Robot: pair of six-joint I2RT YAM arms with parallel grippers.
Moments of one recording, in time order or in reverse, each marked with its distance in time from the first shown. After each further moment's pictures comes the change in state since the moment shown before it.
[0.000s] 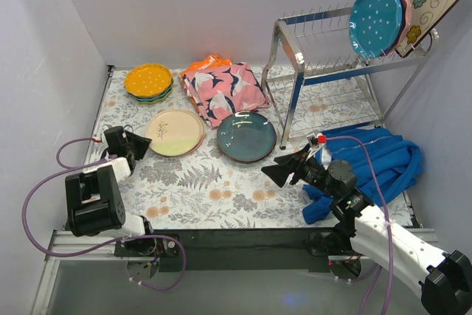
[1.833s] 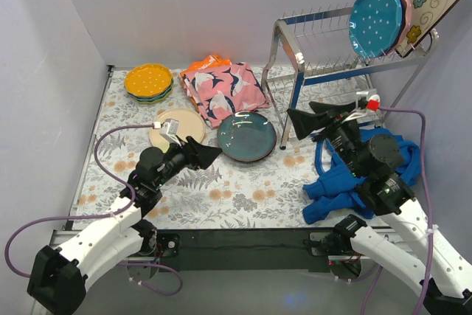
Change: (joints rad) left arm -0.793 -0.653 -0.140 0.061 0.098 0.172; right arm 0.012 -0.010 0.595 -0.381 0.400 -0.198
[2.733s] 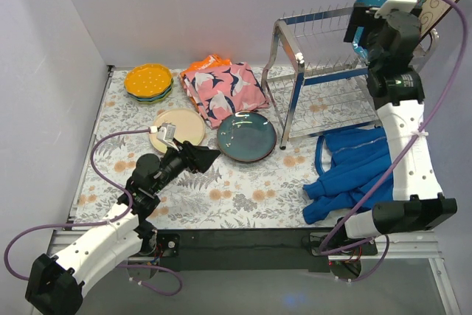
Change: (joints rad) left arm -0.022 -0.090 -0.050 0.029 -0.042 0.045; right arm -0.494 0.783 0.962 -0.351 0.248 -0.480
